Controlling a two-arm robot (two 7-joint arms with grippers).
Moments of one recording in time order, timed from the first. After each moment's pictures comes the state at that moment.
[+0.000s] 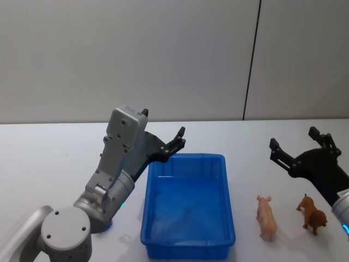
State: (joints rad) left arm -0.24 0.38 0.45 -1.63 -0.20 0.01 -0.01; right arm -0.01 0.34 -0.23 -1.77 0.29 0.03 0.07
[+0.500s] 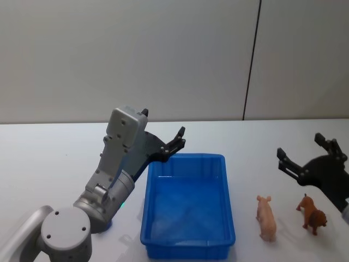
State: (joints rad) left arm -0.24 0.38 0.45 -1.63 -0.20 0.01 -0.01; right arm -0.01 0.38 -0.20 -1.71 0.25 0.00 0.13
